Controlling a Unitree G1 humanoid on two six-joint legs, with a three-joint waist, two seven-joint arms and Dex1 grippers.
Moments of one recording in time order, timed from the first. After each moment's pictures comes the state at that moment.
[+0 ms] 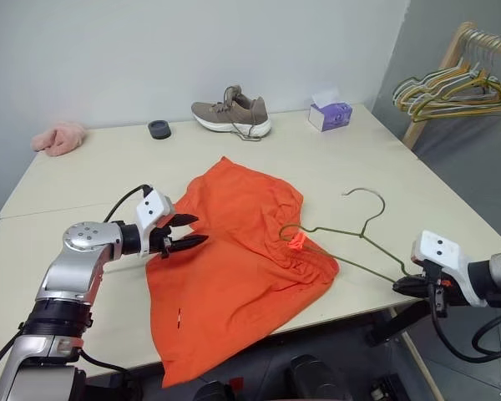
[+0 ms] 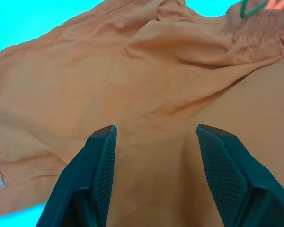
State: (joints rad) left arm -0.39 0.74 0.00 0.25 -0.26 0.20 -1.13; right arm 0.01 -1.17 -0.08 -0.49 0.36 0.85 1.09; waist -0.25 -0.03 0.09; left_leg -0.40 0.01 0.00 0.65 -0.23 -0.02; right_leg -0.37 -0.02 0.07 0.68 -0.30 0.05
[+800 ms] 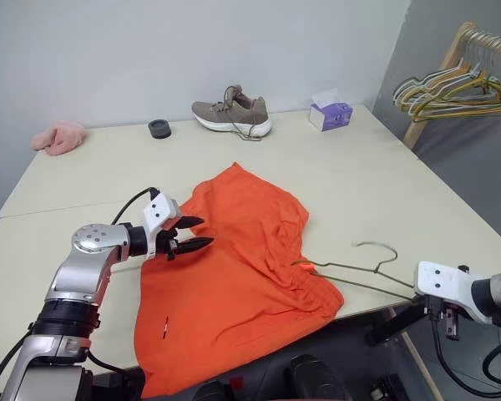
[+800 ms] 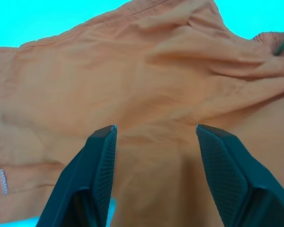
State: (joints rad) left arm -0.39 0.72 -0.01 0.25 -0.24 0.18 -1.13; right arm 0.20 -1.25 -0.07 -0.48 0.18 0.60 1.04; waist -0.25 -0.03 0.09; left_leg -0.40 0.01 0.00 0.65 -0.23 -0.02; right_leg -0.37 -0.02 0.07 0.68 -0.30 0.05
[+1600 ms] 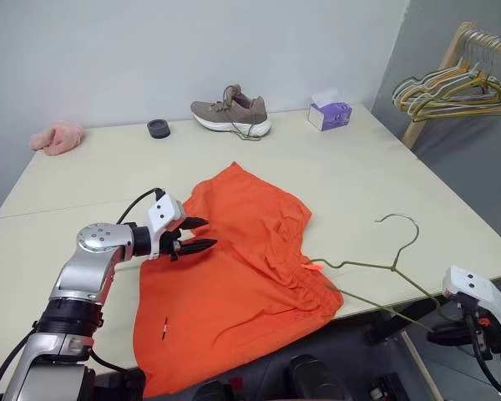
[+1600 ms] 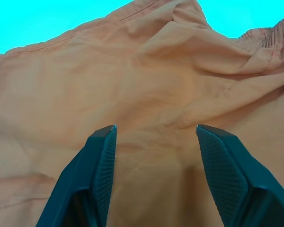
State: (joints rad) left arm -0.40 0.71 -0.03 0.25 -0.24 0.17 -1.15; right arm 0.37 -1.31 -0.30 -0.47 0.45 0.86 1.29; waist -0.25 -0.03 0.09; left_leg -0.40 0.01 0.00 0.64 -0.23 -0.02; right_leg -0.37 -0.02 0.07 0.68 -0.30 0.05
